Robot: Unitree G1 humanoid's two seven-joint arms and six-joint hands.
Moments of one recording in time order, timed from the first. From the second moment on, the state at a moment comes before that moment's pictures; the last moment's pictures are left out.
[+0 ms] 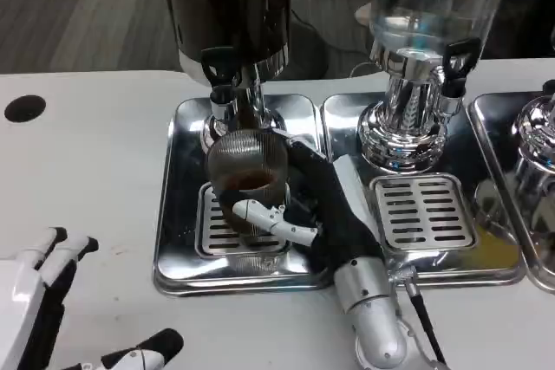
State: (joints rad) left arm 0.78 -0.06 0.49 -1.04 0.99 -0.33 -0.57; right arm -0.45 0.10 0.26 1.02 -0.37 -0.60 -0.40
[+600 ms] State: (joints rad) left arm 0.77 -0.06 0.48 -1.04 0.99 -0.33 -0.57; right arm -0.43 0.08 0.26 1.00 -0.37 -0.63 -0.40
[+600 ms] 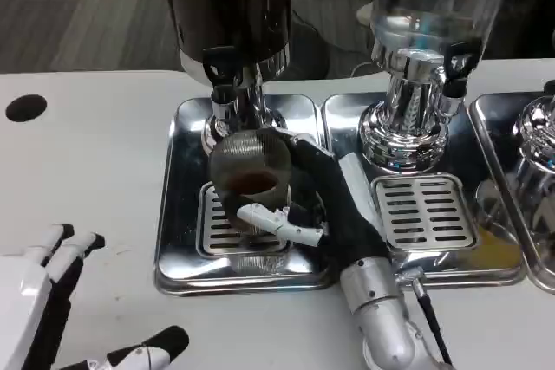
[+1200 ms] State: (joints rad) left arm 0.75 -0.06 0.37 -1.04 1.05 -0.26 -0.58; right arm -0.31 0.03 0.25 0.73 -0.36 -0.55 -0.26
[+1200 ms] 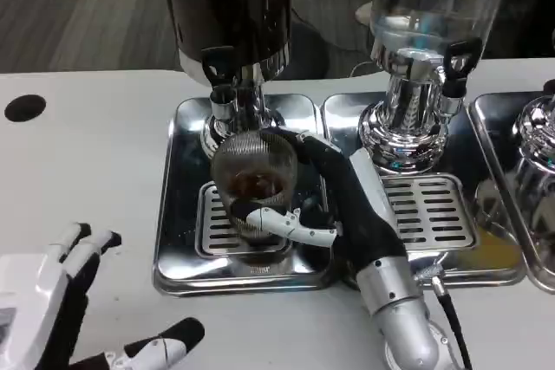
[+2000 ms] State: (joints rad) left arm 0.76 -0.03 0.32 -1.04 1.07 -0.18 -0.58; right arm -0.26 0.02 0.24 0.63 -0.36 -0.49 -0.21
